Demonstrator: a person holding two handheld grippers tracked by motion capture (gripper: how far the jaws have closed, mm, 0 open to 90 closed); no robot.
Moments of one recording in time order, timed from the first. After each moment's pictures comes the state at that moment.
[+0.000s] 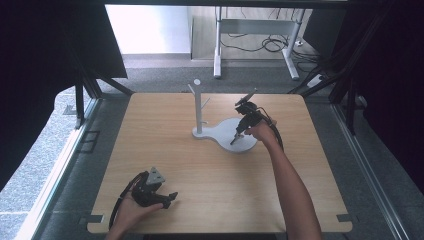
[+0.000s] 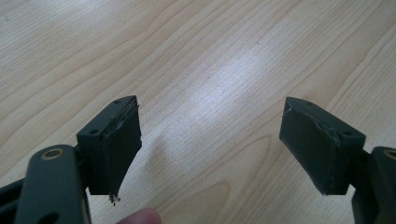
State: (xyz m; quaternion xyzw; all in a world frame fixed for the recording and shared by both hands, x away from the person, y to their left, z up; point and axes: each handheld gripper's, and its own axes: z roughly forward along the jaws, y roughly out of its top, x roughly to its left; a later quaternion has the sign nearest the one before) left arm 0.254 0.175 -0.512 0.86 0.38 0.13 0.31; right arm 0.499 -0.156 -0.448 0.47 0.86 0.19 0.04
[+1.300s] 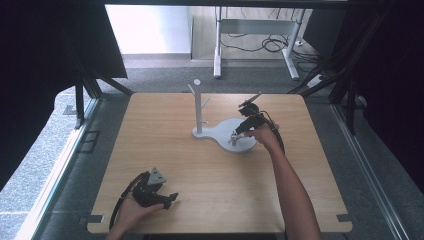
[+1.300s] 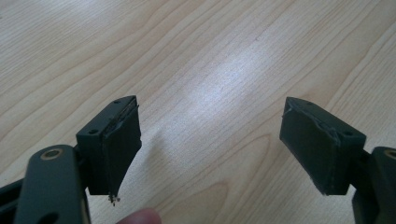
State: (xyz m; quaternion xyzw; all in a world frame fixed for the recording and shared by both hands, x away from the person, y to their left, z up) left arm 0.255 0.172 -0.514 0.87 0.37 0.13 0.31; right arm 0.495 -0.167 -0.459 0.47 0.85 0.22 0.05
